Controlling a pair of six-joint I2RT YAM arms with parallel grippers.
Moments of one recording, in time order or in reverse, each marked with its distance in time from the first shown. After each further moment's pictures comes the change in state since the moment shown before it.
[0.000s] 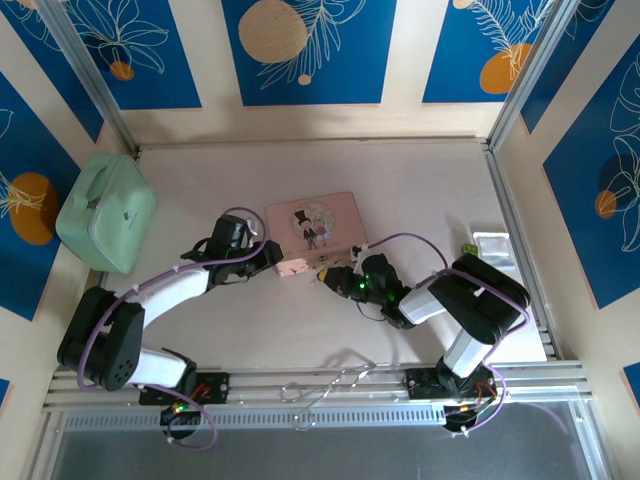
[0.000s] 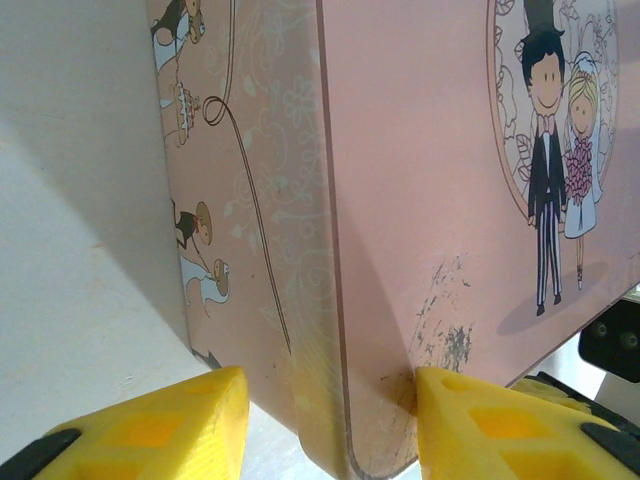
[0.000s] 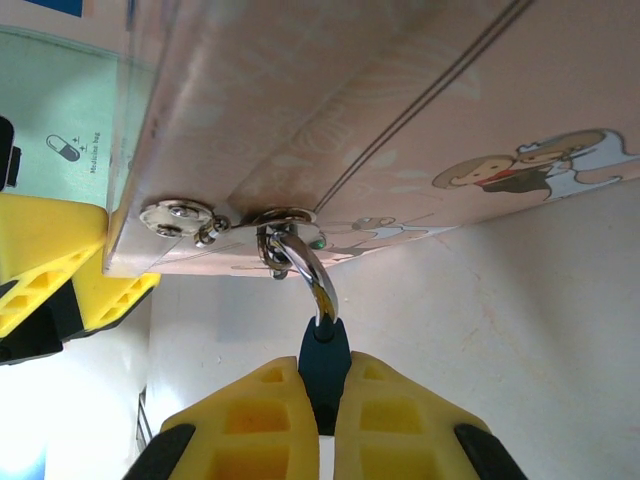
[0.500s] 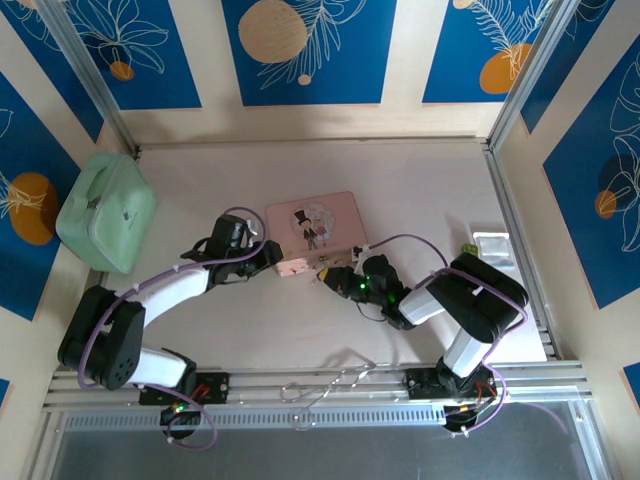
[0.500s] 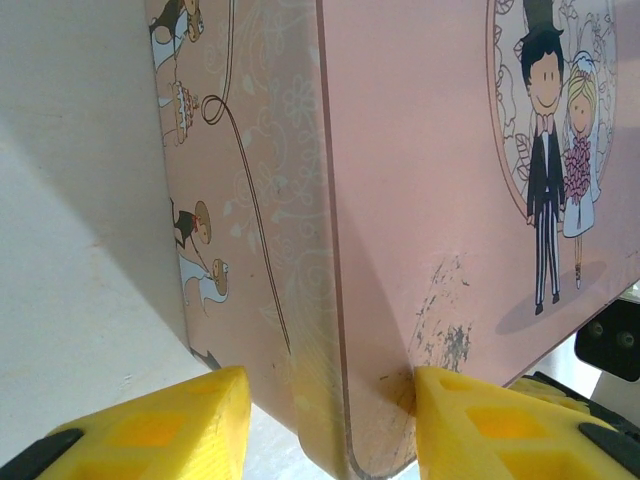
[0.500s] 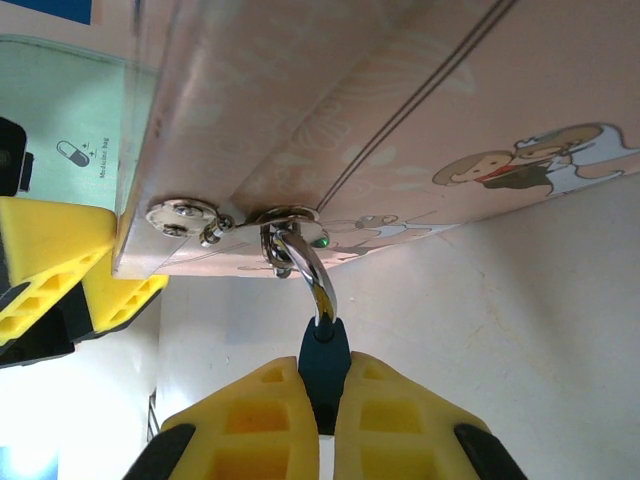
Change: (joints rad) left arm 0.003 0.002 0.000 0.000 0.008 0.000; right arm 0.000 0.003 -0.011 0.029 0.000 0.022
